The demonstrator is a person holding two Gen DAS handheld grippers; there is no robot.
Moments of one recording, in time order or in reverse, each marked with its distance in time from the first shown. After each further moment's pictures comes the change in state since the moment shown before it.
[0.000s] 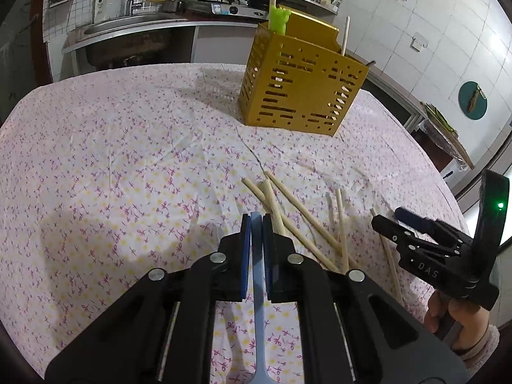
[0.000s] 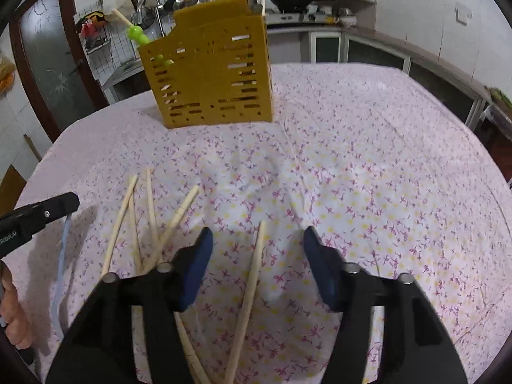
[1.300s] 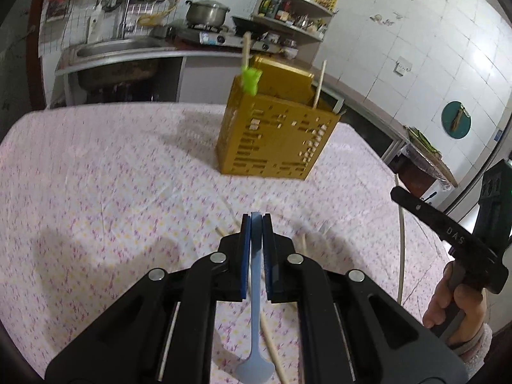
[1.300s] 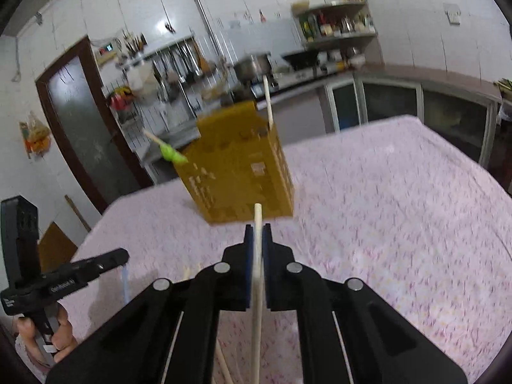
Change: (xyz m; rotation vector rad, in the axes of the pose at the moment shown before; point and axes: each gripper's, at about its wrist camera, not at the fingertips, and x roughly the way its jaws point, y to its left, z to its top) left arm -0.034 -0.018 0.034 0.002 -0.135 -0.068; right arm -0.062 -0.030 0.054 0.118 -0.279 0.230
